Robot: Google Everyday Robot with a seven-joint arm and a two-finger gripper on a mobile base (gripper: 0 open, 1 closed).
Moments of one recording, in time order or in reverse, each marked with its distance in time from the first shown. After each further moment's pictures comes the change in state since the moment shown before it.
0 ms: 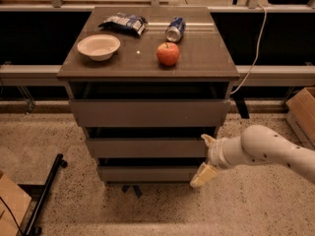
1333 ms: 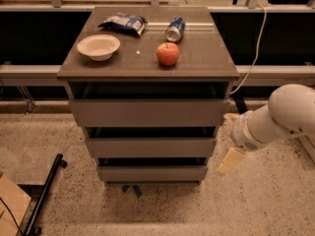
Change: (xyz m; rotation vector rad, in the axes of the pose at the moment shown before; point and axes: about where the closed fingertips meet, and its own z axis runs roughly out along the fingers) arm -0.041 -0.009 -0.146 0.048 0.211 -0.026
